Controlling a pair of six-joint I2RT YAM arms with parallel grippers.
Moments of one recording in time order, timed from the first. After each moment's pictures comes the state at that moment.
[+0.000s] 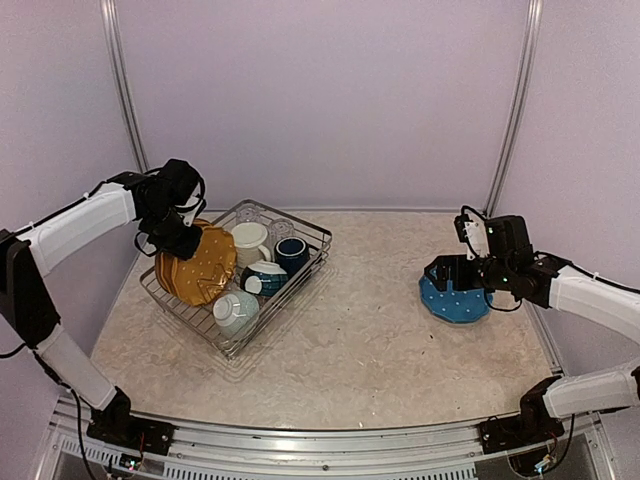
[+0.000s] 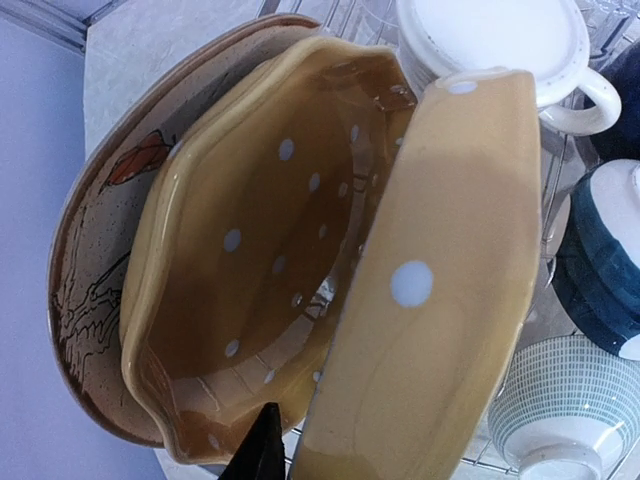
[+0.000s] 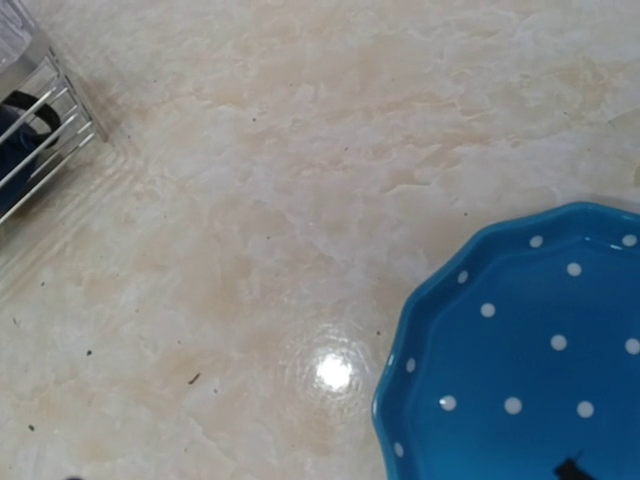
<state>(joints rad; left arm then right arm) -0.38 1.58 1.42 -0.98 -0.25 -0.05 0.42 1.13 0.72 -0.21 -0.05 0.25</state>
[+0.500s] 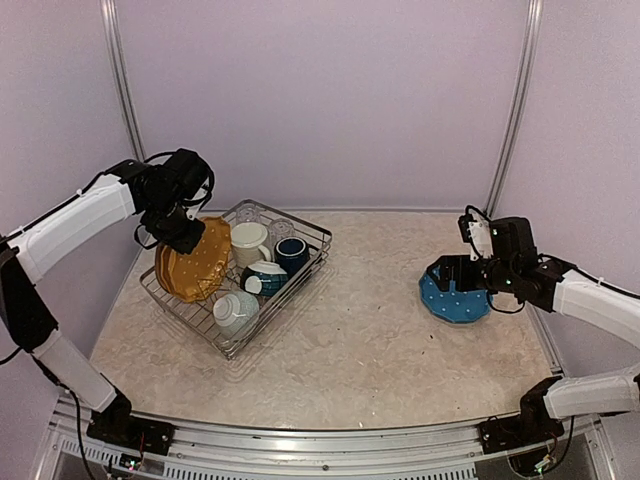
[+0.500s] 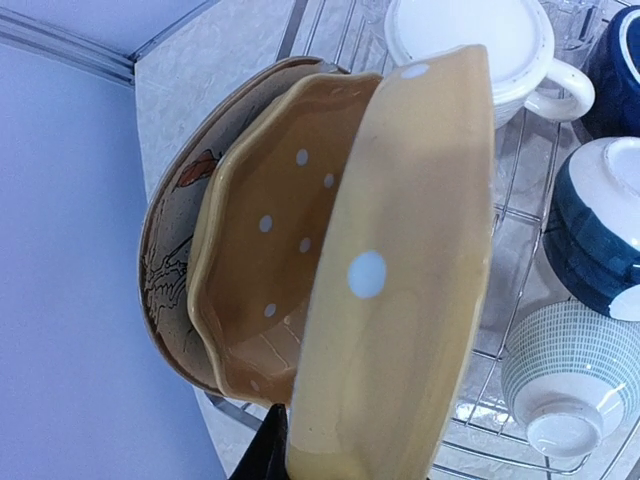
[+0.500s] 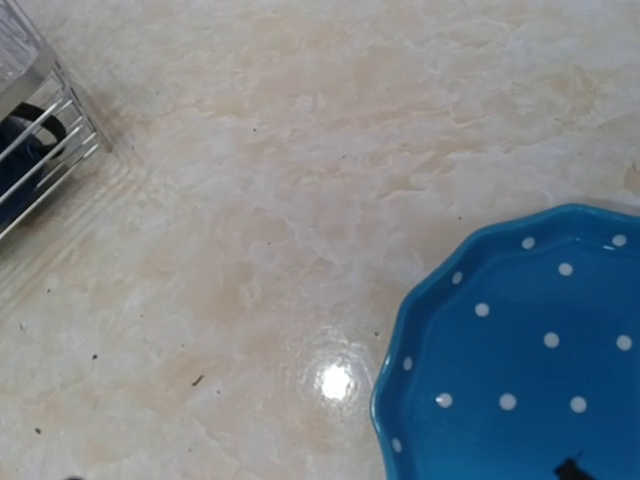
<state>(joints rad) -0.50 1.55 1.51 -1.10 -0.42 -0.04 0.42 1.09 0.70 -0.21 -0.04 0.26</state>
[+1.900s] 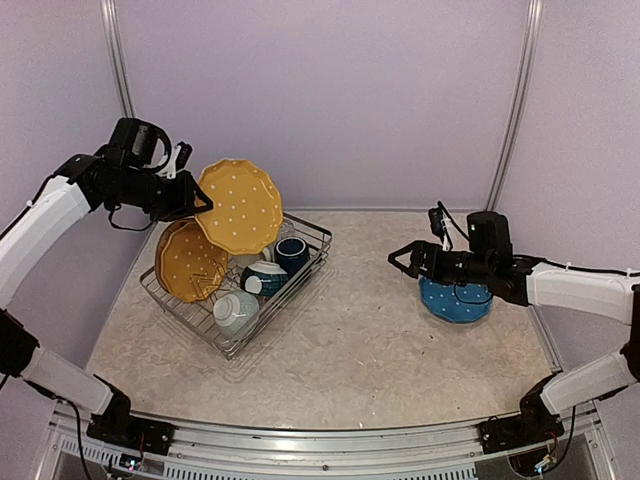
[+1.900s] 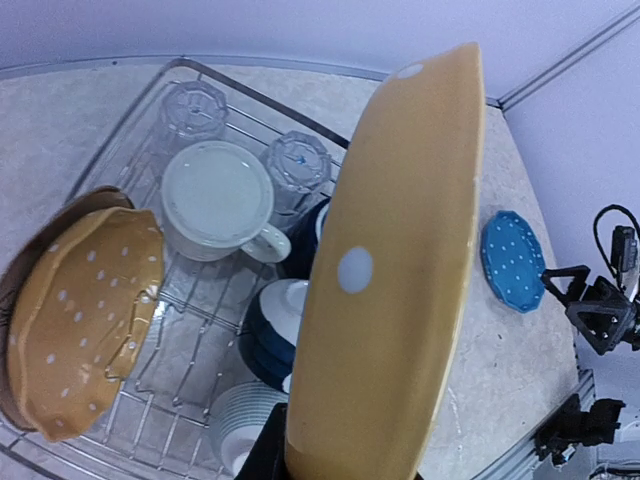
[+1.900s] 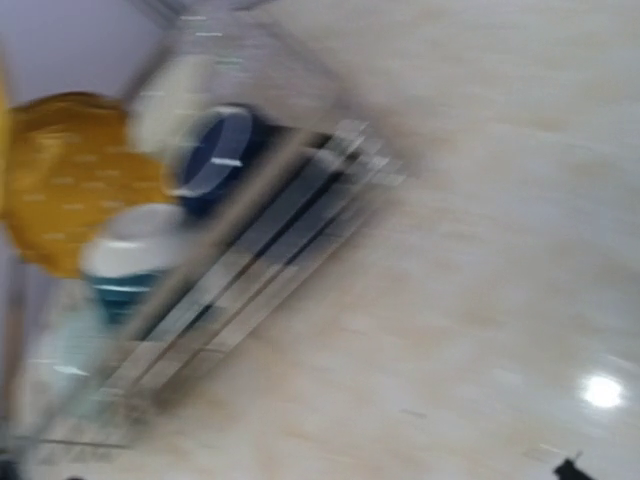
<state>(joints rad) -0.37 1.37 1.53 -0.86 0.21 -0.40 0.49 1.29 0.72 0.13 -0.37 0.55</state>
